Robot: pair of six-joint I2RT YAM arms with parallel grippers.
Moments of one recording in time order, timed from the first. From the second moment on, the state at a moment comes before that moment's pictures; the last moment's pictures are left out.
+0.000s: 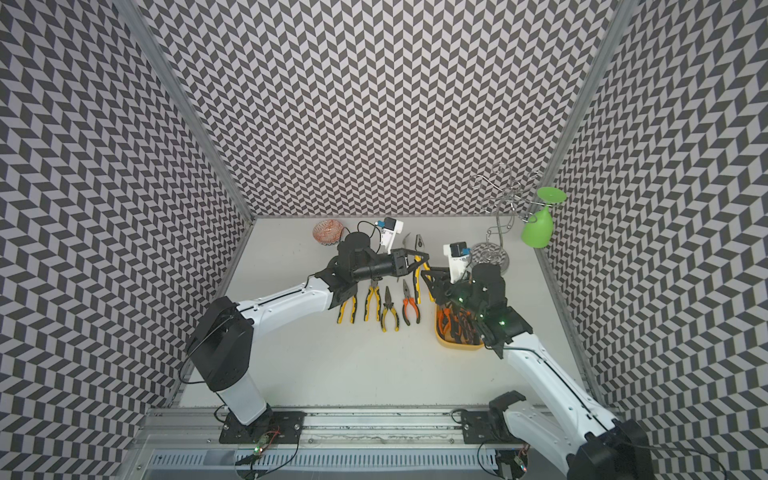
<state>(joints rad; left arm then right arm) -0.73 1.74 1.24 0.36 0.55 -0.78 0.37 0.99 0.70 0.02 -0.37 0.29</state>
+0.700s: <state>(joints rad) -0.30 1.64 1.19 -0.32 0.82 -0.07 0.64 1.09 0.76 0.06 -0.39 -0.06</state>
